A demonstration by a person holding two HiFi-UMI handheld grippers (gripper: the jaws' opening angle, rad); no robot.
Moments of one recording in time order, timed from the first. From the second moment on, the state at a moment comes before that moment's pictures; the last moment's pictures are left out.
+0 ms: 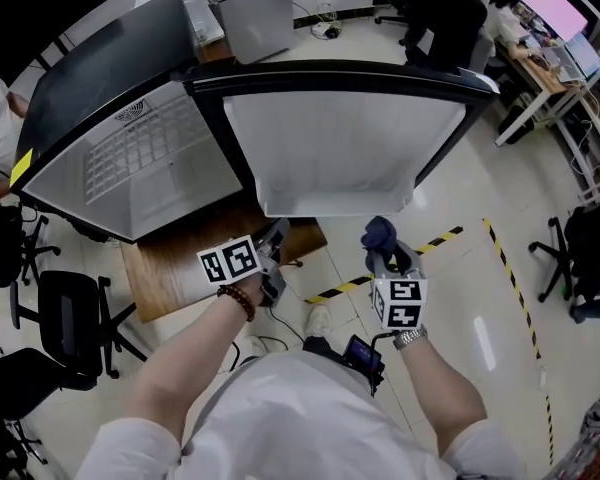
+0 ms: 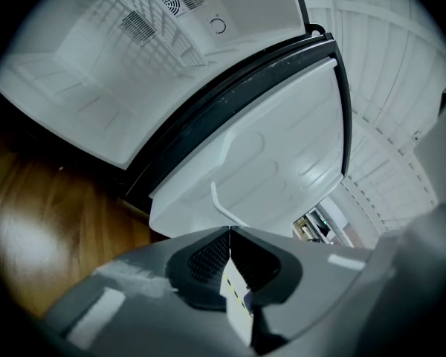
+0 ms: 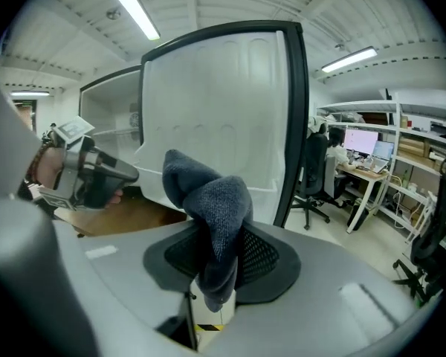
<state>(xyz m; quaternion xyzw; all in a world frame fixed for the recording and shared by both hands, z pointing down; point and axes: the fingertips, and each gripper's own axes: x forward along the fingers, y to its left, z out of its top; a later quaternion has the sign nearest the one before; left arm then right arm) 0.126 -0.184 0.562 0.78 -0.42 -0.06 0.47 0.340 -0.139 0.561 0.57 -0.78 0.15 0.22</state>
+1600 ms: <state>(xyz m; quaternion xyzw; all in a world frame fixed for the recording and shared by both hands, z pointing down) -0.127 -0.060 0.366 0.77 -0.64 0.07 0.06 -0.050 -0.080 0.369 0.27 -0.96 0.01 0.11</state>
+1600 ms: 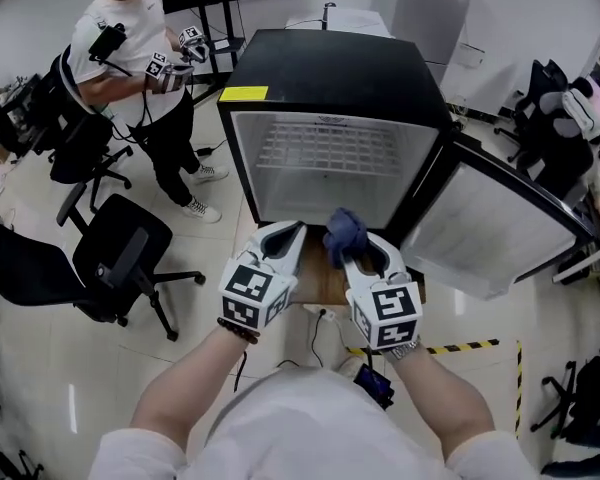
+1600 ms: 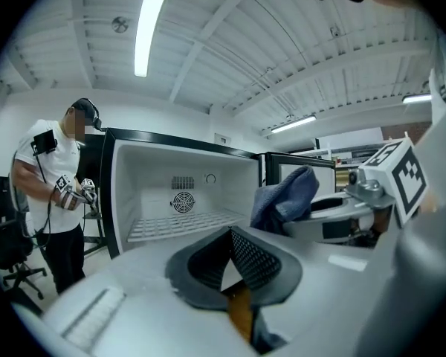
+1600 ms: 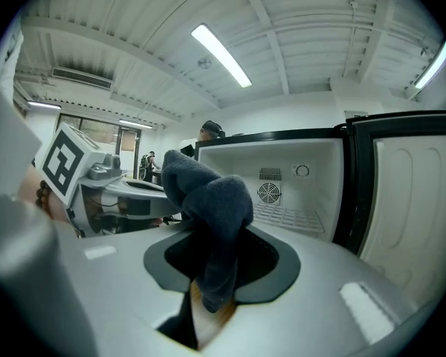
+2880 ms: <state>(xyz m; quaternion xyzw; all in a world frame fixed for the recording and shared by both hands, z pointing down) -0.116 0.000 0.353 0.80 -0.60 0.07 0.02 -0.042 -0.022 0.350 0.32 -0.94 0.00 0.10</state>
